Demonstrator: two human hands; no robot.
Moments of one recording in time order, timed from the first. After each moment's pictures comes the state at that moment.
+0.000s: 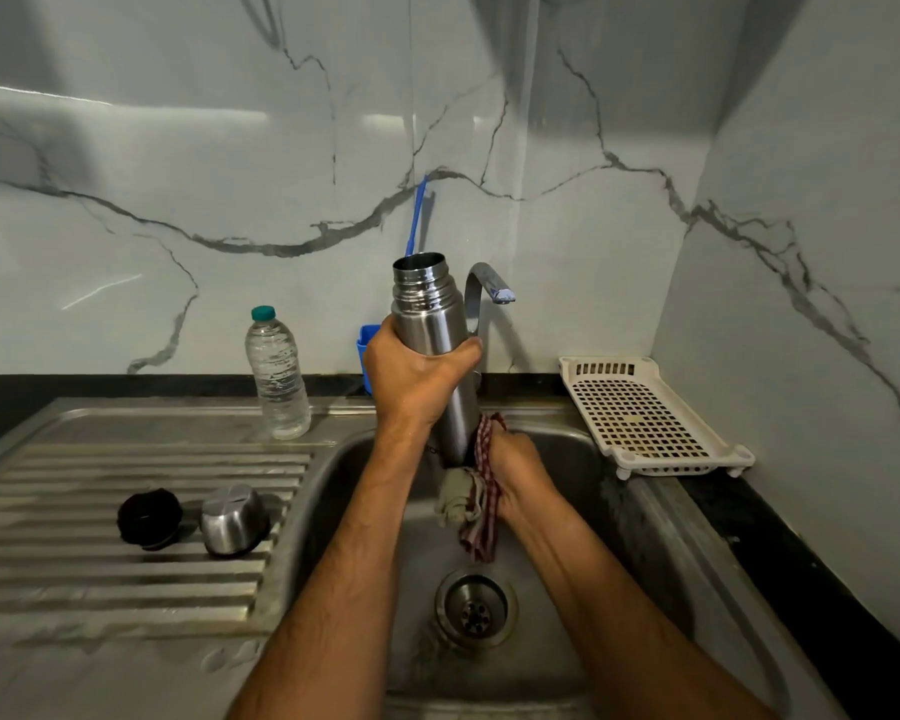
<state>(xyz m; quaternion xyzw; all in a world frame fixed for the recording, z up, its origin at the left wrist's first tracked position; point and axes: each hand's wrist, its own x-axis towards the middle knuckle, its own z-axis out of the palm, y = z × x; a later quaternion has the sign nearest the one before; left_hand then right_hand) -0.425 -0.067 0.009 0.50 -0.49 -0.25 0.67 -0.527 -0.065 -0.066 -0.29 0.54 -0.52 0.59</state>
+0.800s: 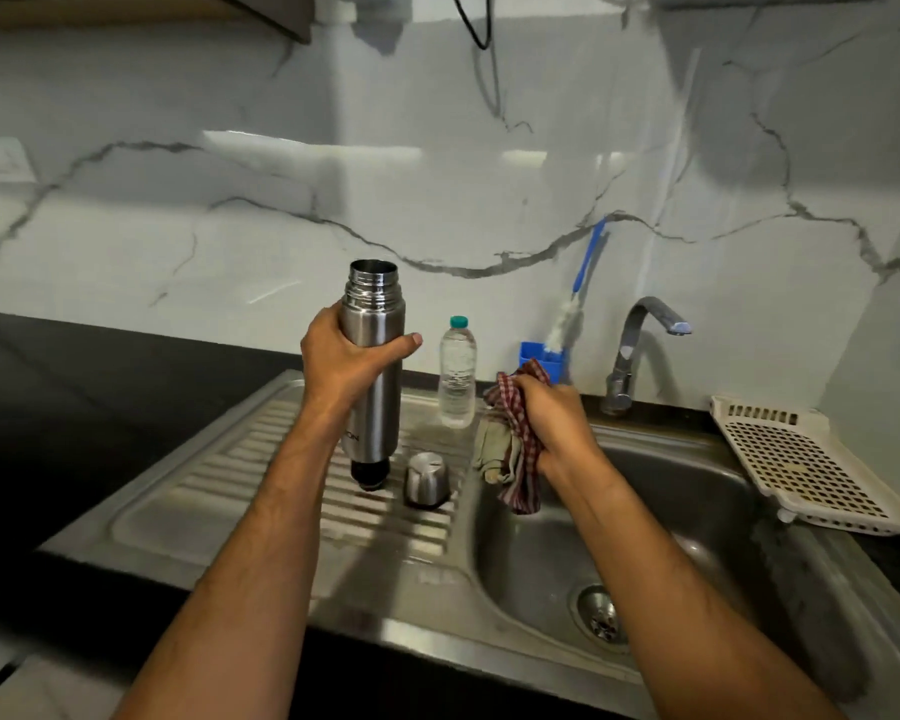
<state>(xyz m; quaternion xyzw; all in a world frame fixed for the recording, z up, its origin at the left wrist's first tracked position) -0.167 0.024 0.037 0.59 -0.46 -0.11 0.65 -0.383 -0.012 0.006 -0.40 0.45 -0.54 0.58</state>
